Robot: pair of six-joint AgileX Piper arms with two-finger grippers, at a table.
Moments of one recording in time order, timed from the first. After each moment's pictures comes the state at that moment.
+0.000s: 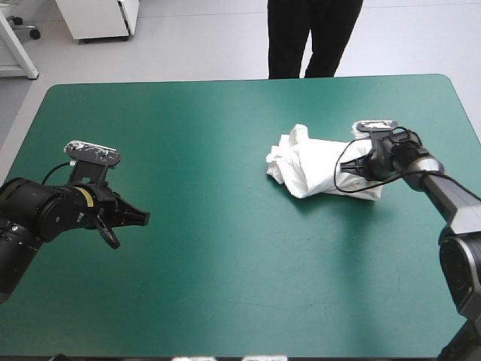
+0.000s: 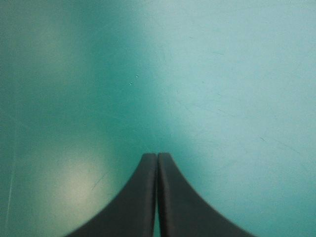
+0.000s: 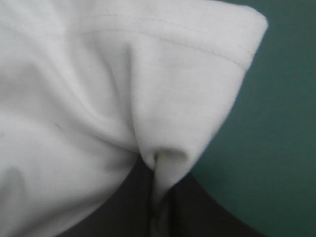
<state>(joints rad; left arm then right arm) -0.40 1.07 -1.17 0.16 1.18 -0.13 0.12 1.78 -1.27 -0.20 0.65 0.24</state>
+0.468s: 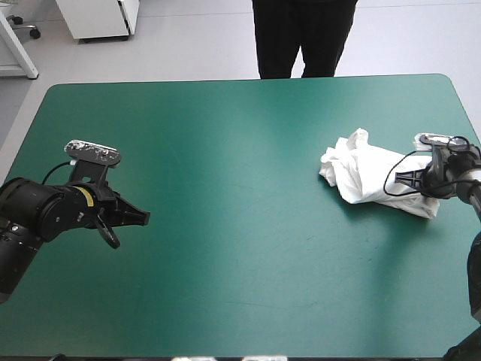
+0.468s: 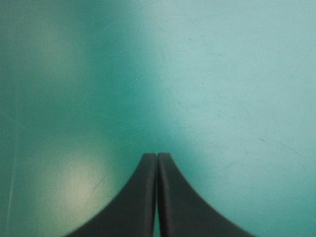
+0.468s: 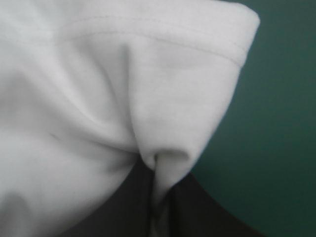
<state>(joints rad) -0.40 1.07 -1.17 0.16 1.18 -0.13 -0.17 1.71 -1.15 -0.24 0.66 0.22</state>
